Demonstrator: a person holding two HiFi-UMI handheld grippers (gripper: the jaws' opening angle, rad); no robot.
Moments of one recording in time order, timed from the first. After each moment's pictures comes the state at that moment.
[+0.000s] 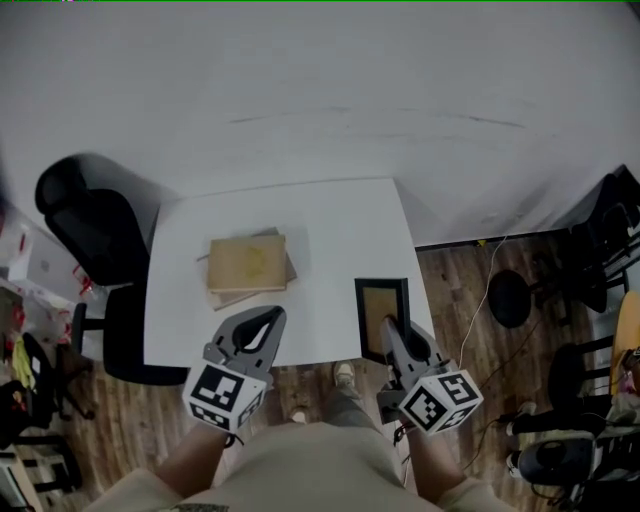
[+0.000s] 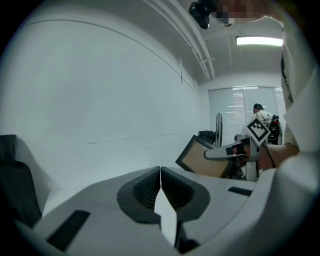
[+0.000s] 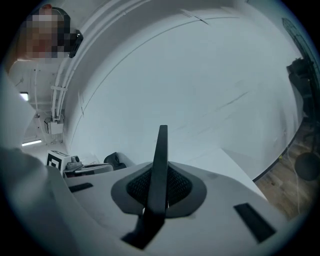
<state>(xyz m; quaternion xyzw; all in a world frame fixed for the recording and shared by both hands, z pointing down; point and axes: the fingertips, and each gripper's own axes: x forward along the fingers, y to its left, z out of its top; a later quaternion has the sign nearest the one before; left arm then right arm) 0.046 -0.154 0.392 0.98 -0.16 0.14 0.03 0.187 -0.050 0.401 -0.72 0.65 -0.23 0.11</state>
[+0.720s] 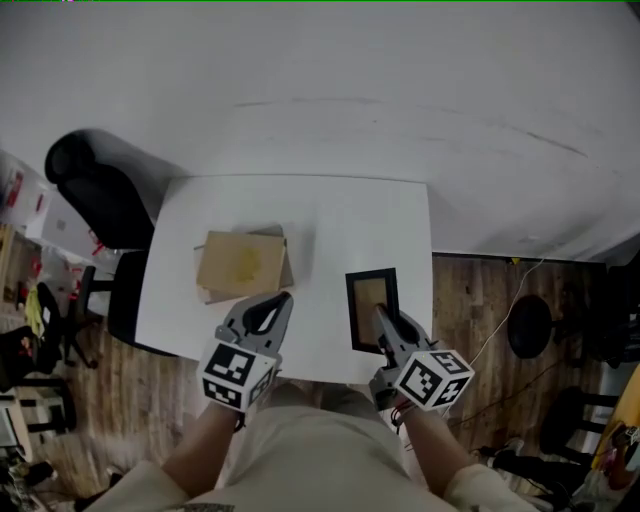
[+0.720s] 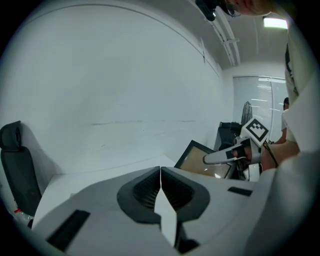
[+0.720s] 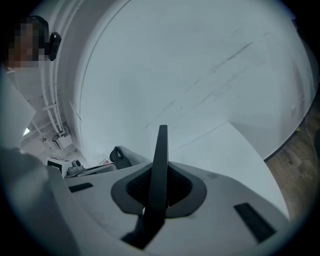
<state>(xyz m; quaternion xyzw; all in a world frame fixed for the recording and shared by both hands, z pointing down) 0.142 -0.223 0.452 0.94 -0.25 0.21 0.09 0.281 -0.150 0.488 -0.62 0.68 -0.38 0.11</state>
